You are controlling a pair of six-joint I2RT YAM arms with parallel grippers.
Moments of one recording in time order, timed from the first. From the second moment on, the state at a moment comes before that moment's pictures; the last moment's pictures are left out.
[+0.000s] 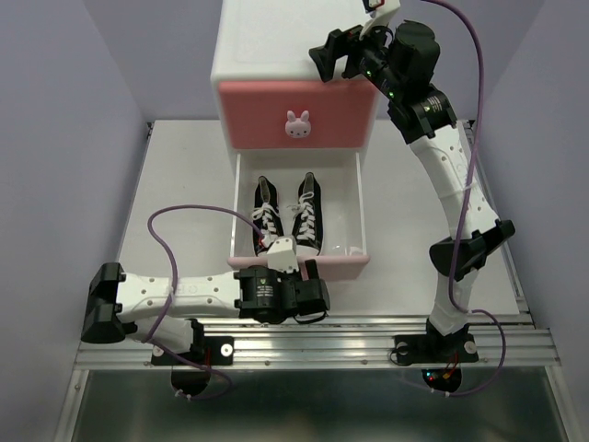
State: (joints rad) left arm -1.48 1.27 1.09 -1.06 -0.58 -1.53; right arm 0.47 1.92 2.43 -0.37 -0.14 0.04
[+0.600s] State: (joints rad) left arm -1.48 1.48 1.13 -1.14 -0.82 -1.72; right arm 0.47 1.91 2.39 -0.34 -0.13 0.02
